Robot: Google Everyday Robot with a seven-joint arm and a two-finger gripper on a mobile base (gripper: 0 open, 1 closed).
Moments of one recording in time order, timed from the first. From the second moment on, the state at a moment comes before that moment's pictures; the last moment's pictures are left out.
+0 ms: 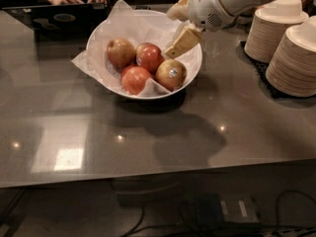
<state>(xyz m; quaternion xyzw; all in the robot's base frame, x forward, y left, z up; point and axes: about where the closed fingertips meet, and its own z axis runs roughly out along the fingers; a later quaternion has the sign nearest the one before) 0.614 -0.045 0.985 -0.64 0.64 0.10 0.40</state>
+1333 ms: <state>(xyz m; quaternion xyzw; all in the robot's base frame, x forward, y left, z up) 0.623 -0.009 0.957 -0.67 0.63 0.14 0.36</state>
